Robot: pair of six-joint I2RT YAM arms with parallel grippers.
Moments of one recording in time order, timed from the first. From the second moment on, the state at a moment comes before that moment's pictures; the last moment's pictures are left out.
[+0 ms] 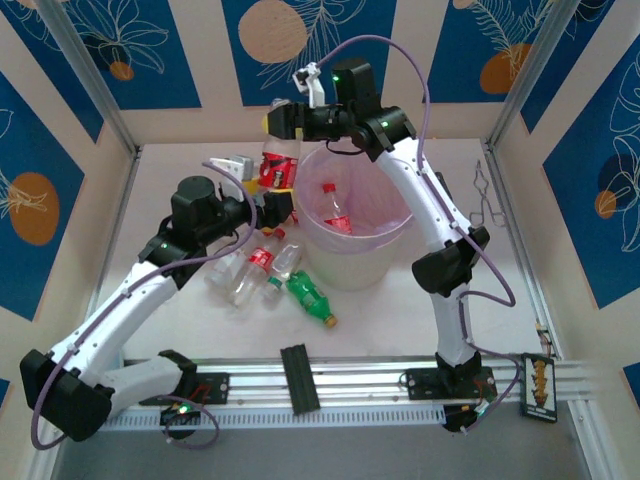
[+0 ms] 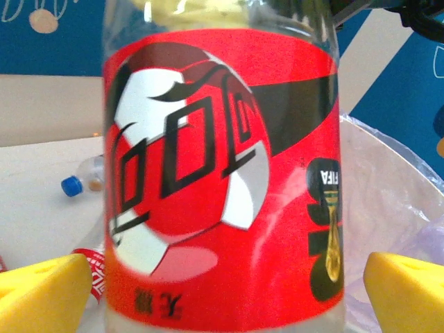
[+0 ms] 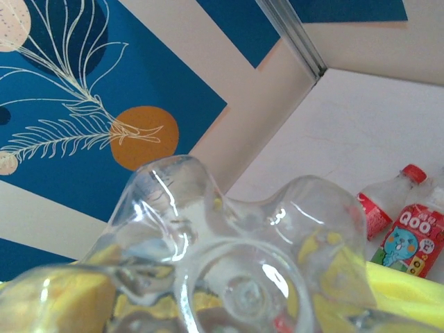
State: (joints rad) left arm -0.52 1.09 1.03 -0.14 0.23 -0.32; right arm 0.55 2.10 2.51 -0.80 -0.64 0.47
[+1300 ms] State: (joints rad) left arm -0.56 1.59 1.56 -0.48 0.22 -0.23; right arm 0.37 1.74 2.06 -0.92 -0.36 0.04
